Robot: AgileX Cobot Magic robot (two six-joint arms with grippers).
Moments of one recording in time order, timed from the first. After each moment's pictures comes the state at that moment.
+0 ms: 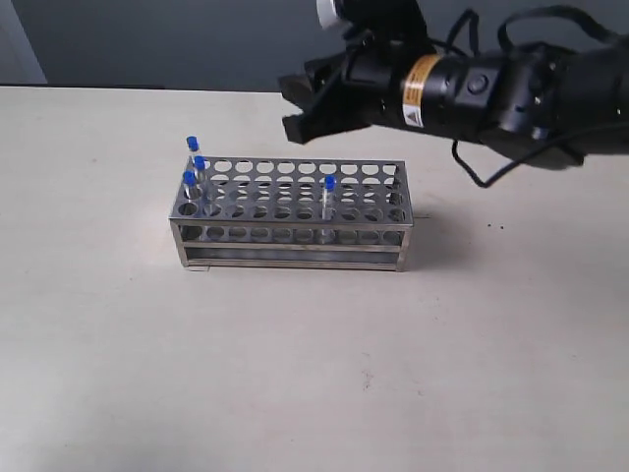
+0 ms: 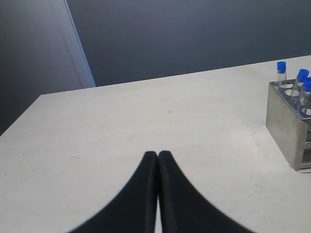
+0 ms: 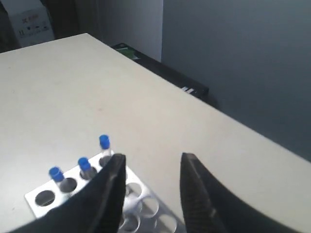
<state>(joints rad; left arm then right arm) 0.00 0.00 0.00 0.18 0.25 -0.04 0.65 1.73 -1.01 -0.78 -0.44 0.62</state>
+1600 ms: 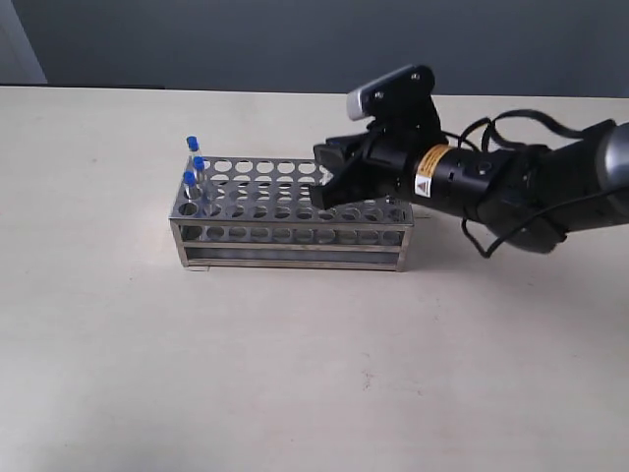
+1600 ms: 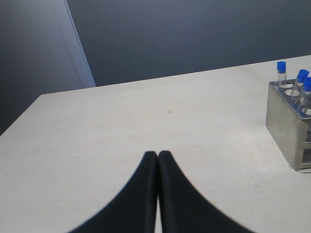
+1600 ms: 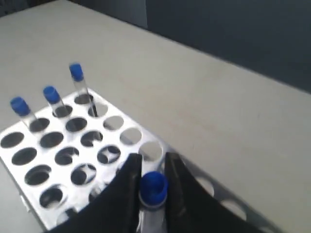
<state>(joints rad) 0.00 0.00 0.00 0.18 0.25 -0.04 0.62 1.84 -0.83 -0.46 -0.62 0.34</state>
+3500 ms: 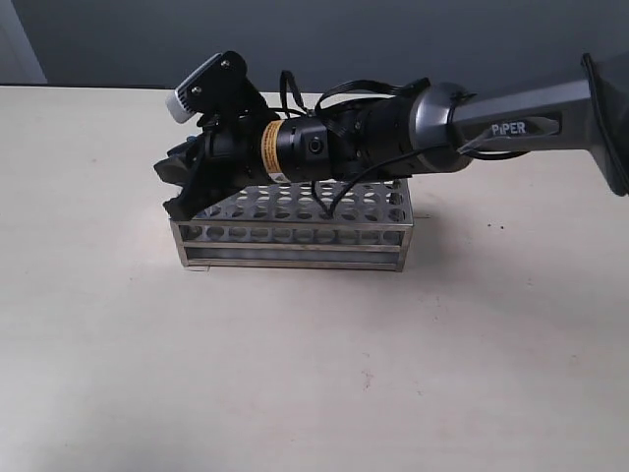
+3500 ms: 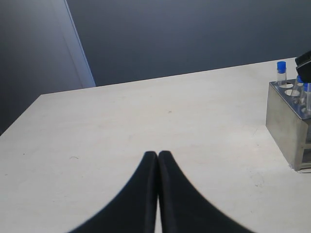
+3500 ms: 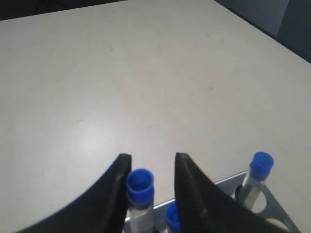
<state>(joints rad) 0.00 0.00 0.00 0.18 0.25 -0.04 0.82 2.12 -1.39 -1.17 -0.50 0.94</state>
